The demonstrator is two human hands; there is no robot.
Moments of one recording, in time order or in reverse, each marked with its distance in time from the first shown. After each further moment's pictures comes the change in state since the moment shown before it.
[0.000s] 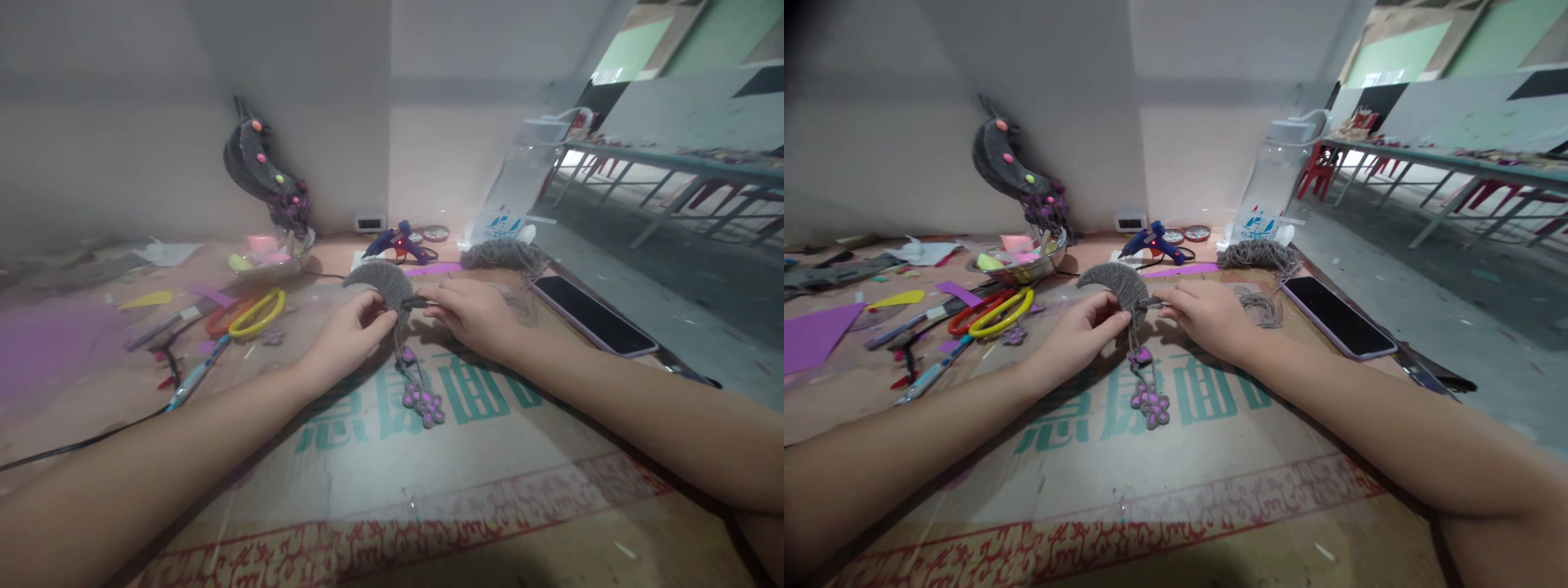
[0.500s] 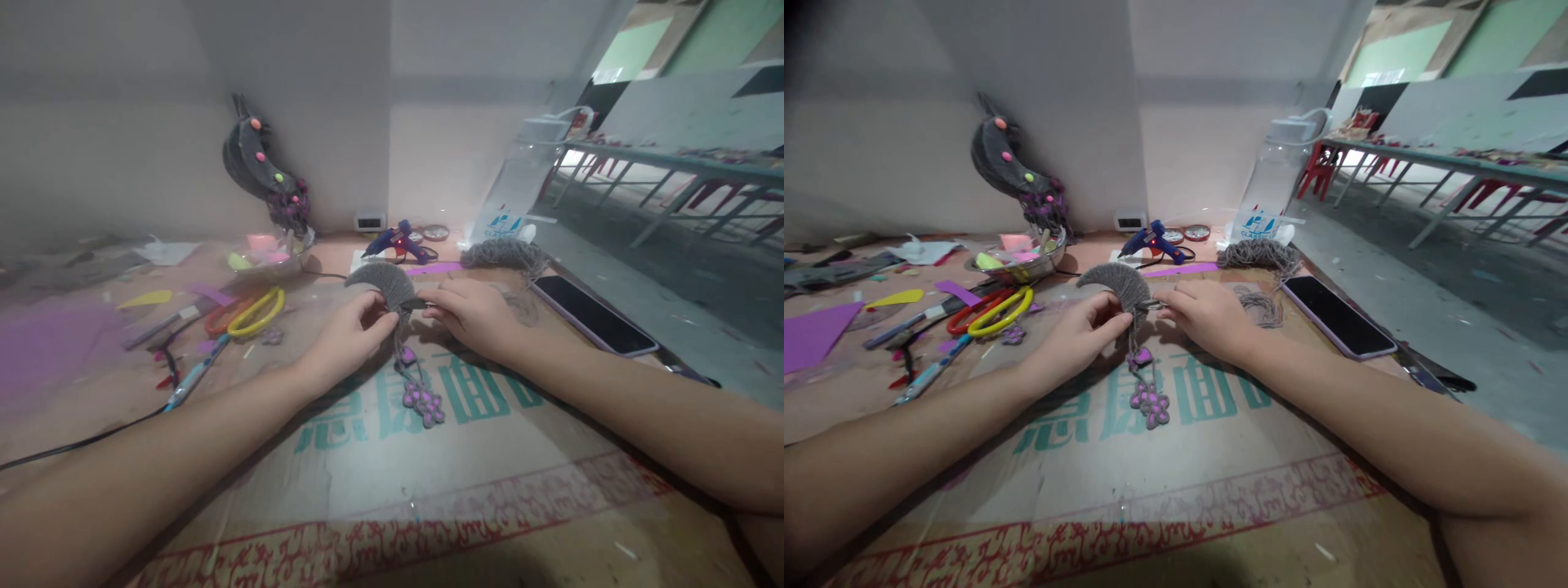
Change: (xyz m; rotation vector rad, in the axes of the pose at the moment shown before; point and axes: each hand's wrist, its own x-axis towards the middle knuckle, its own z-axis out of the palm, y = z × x) left_hand 0.000 -0.004 0.000 0.044 -0.018 0.013; right_hand 0.000 0.000 0.001 -0.005 0.030 -0.043
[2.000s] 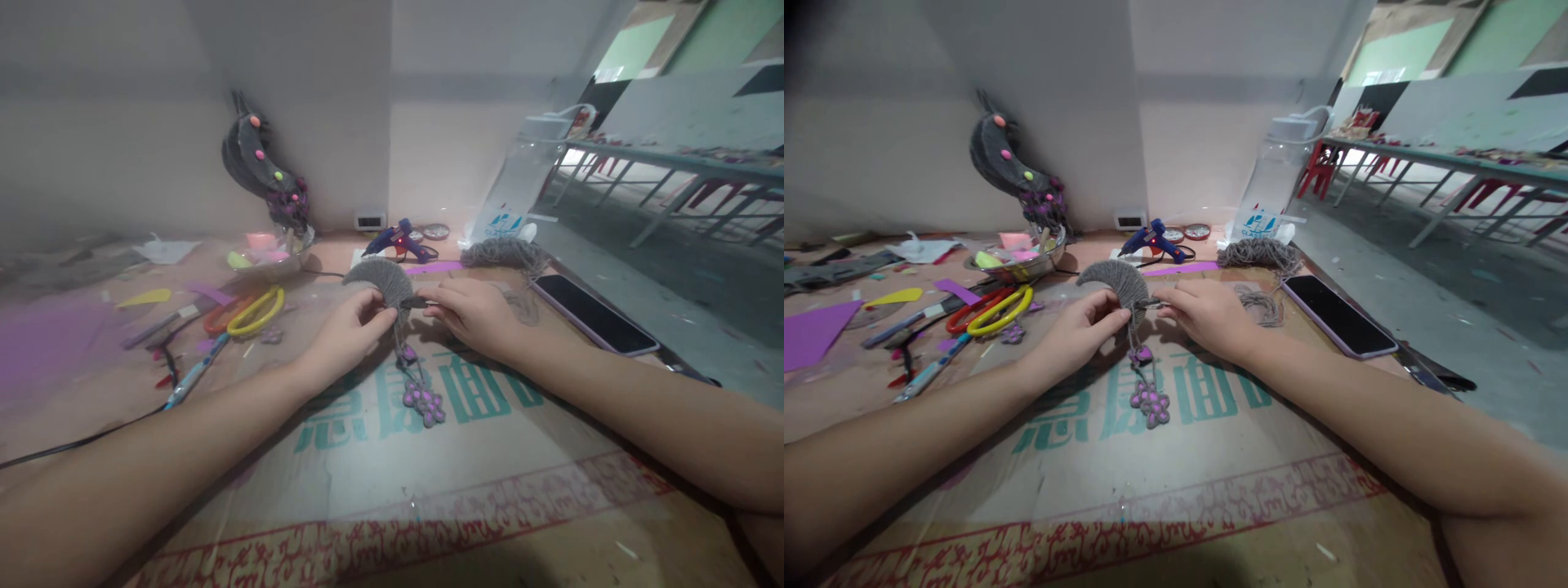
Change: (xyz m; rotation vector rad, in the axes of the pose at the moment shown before) left_hand 0.000 0.006 -0.001 -0.067 0.013 -0.035; right_hand 0.000 0.000 -0.002 0.054 -0.067 0.058
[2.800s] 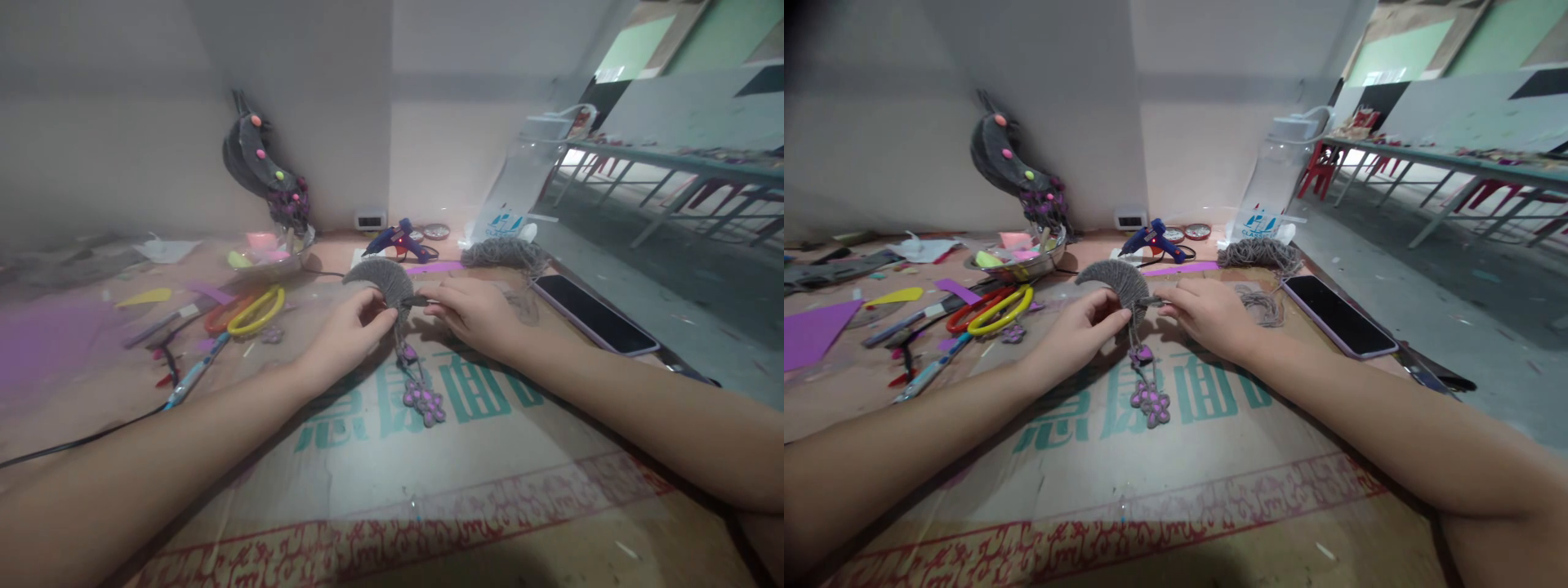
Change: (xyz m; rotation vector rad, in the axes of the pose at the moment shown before) left_hand -0.001 0.001 -0.001 0.086 0.015 0.026; right_hand -0.001 0.002 0.000 0.000 -0.023 0.019
